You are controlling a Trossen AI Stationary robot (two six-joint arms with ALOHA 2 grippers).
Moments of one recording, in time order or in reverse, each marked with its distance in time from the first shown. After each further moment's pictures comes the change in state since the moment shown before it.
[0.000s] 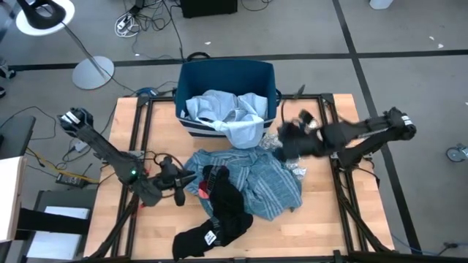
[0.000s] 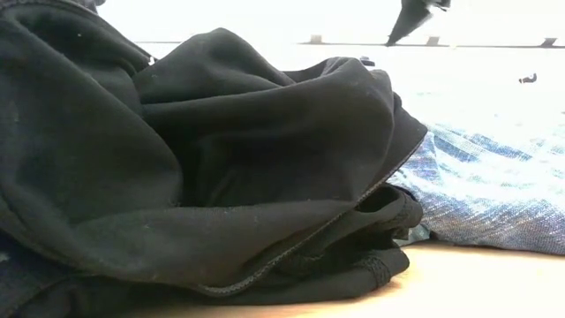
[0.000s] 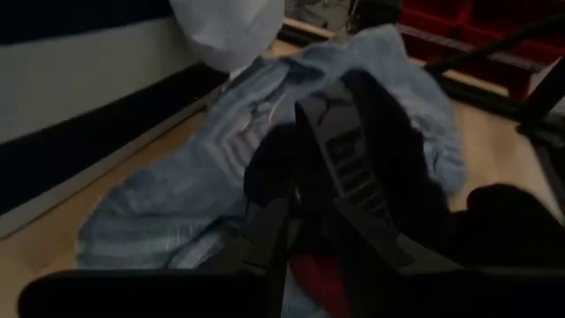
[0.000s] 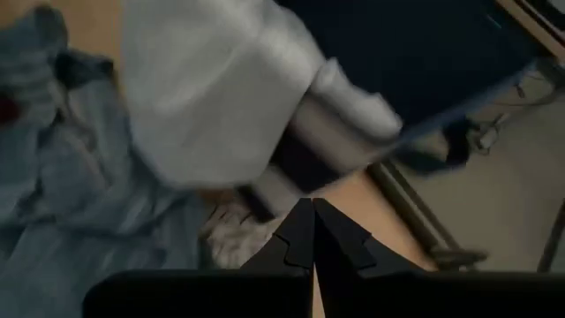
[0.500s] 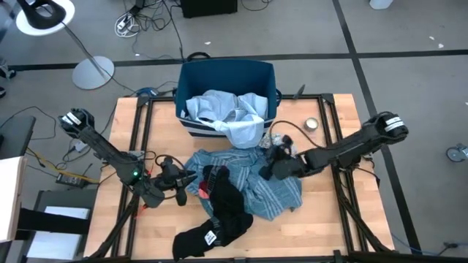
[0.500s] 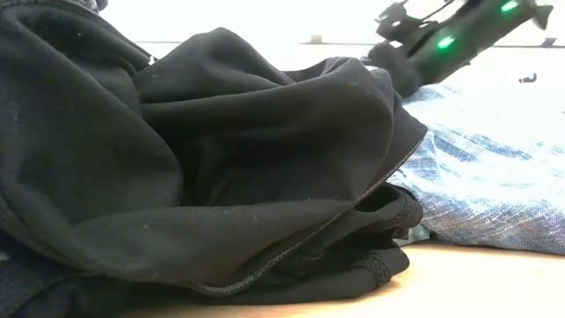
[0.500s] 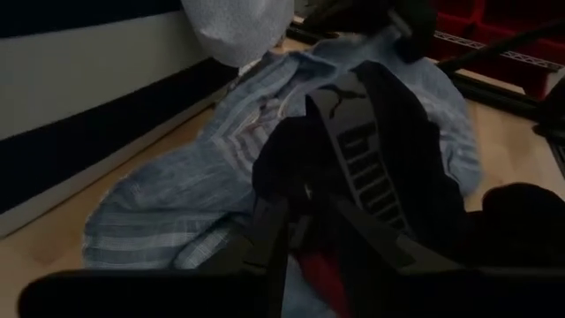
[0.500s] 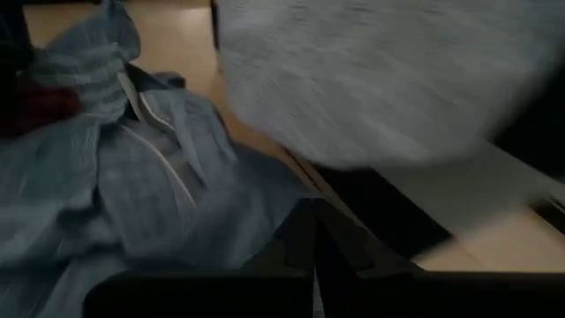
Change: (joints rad) left arm 0.003 0.021 0.000 0.001 -0.026 -0.016; right arm 0.000 0.141 -0.525 1.025 -0.016 -0.128
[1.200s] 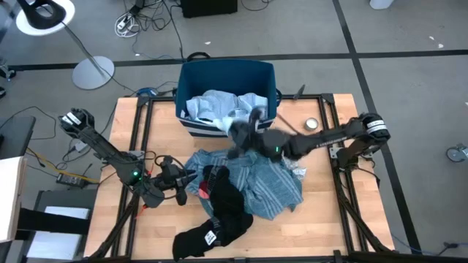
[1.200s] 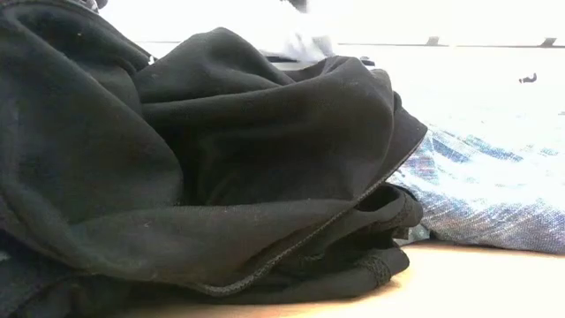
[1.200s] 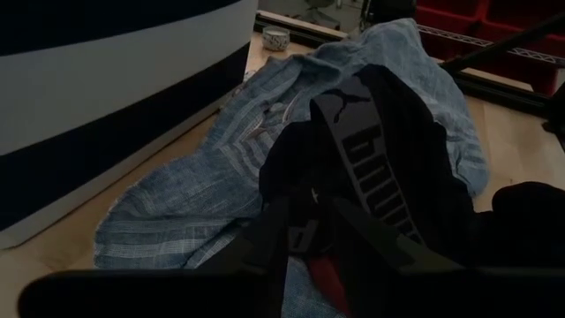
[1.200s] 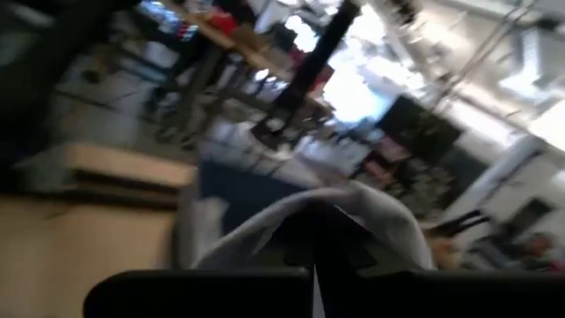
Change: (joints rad) left arm 0.000 0.000 0.000 -0.003 -0.010 0.026; right arm -0.150 0.195 0.546 0.444 -0.085 -1.020
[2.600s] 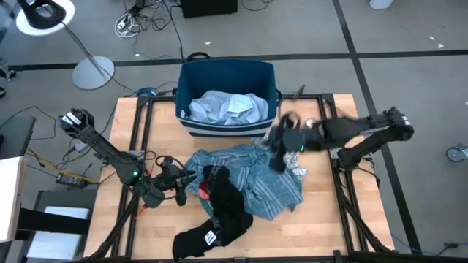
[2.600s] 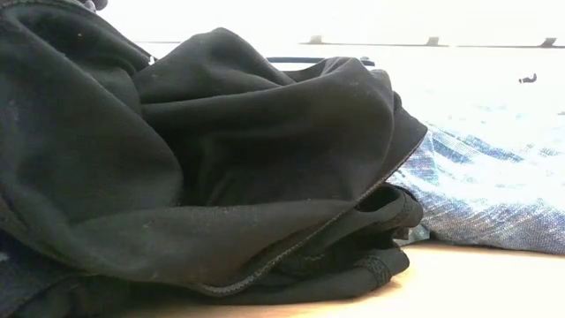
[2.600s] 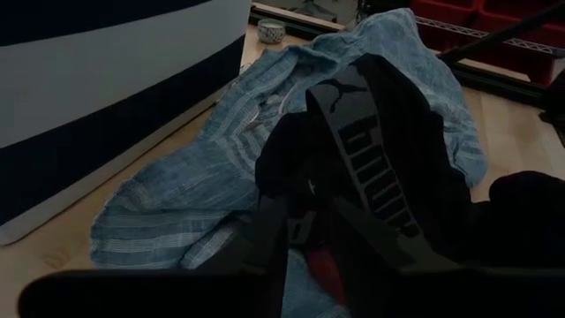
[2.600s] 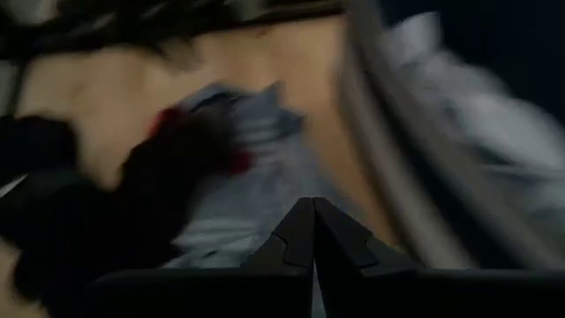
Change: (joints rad) left arm 0.000 0.000 0.000 -0.011 0.022 0.000; right arm 0.118 -0.293 0.106 -1.194 -0.346 0.922
